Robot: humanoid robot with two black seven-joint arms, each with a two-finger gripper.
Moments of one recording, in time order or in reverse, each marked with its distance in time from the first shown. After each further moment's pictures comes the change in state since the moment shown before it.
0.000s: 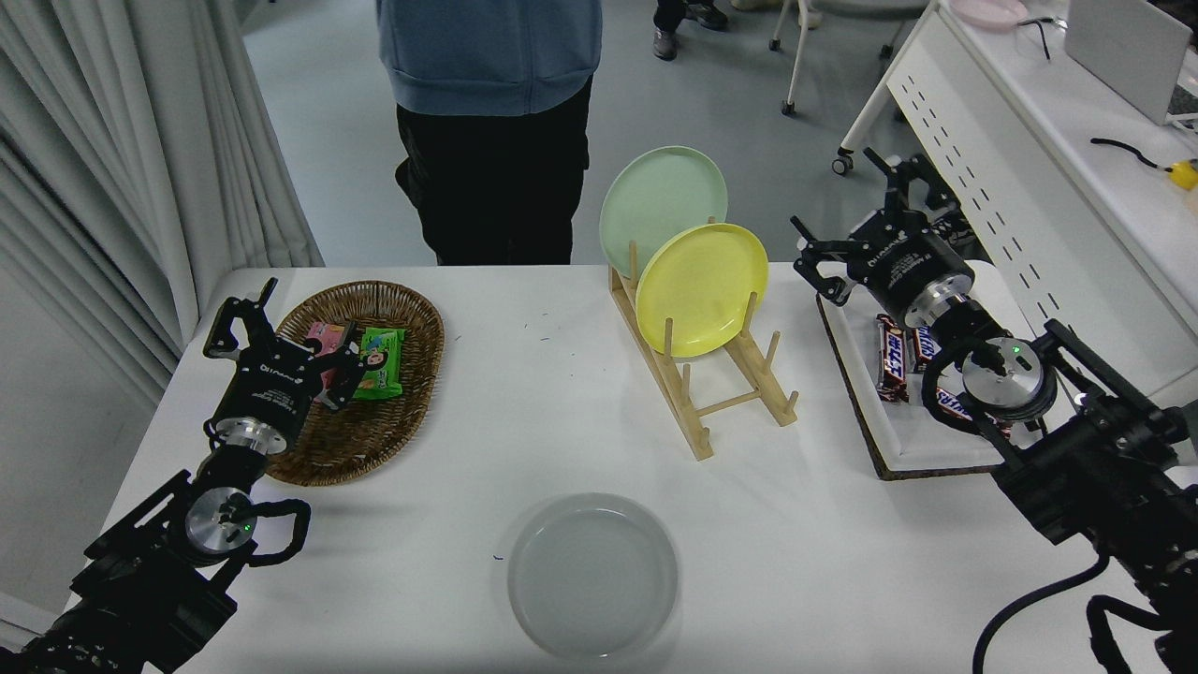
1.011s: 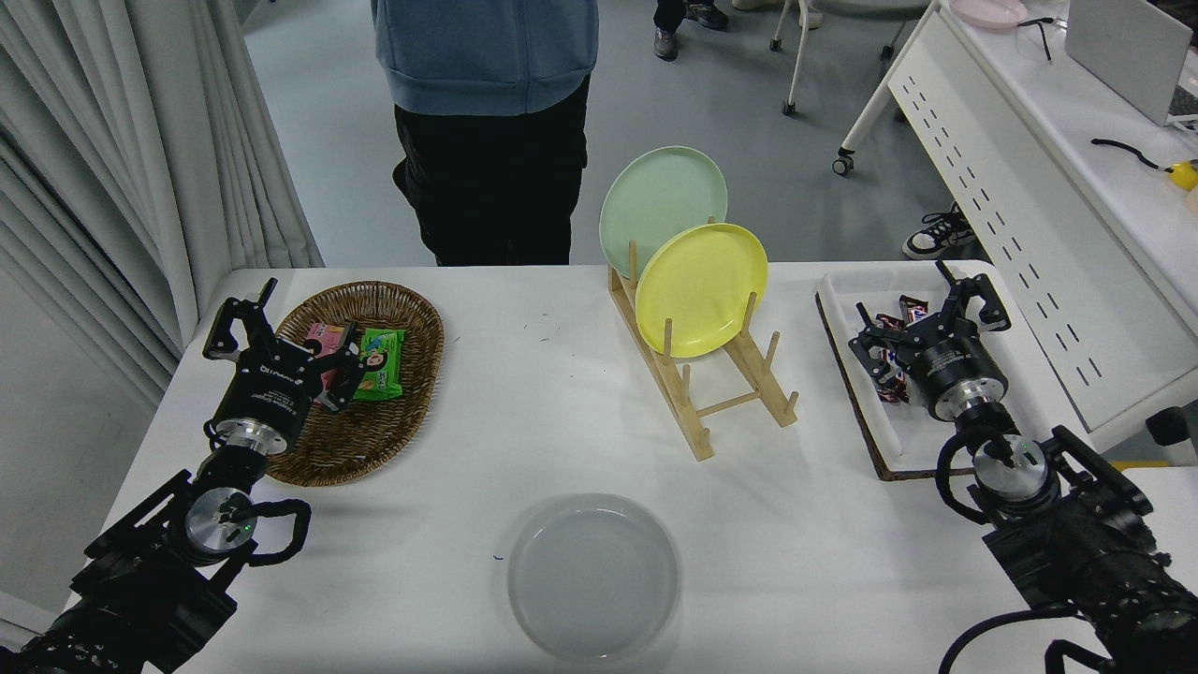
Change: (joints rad) left arm 0.000 0.000 0.000 0.000 0.000 0.000 0.000; right arm -0.010 0.078 0.053 -0.275 -0.028 0.063 0.106
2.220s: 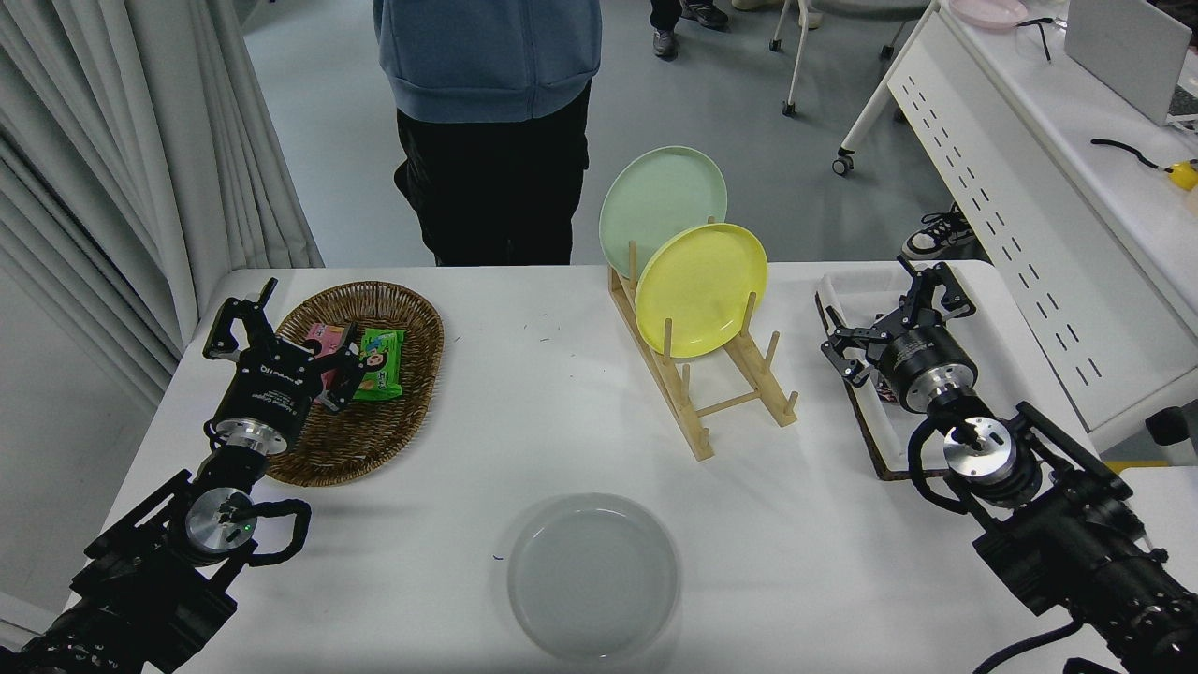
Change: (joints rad) left arm 0.000 0.000 0.000 0.000 0.000 0.000 0.000; right arm -0.053 -0.054 -0.074 0.291 0.005 -0.246 0.019
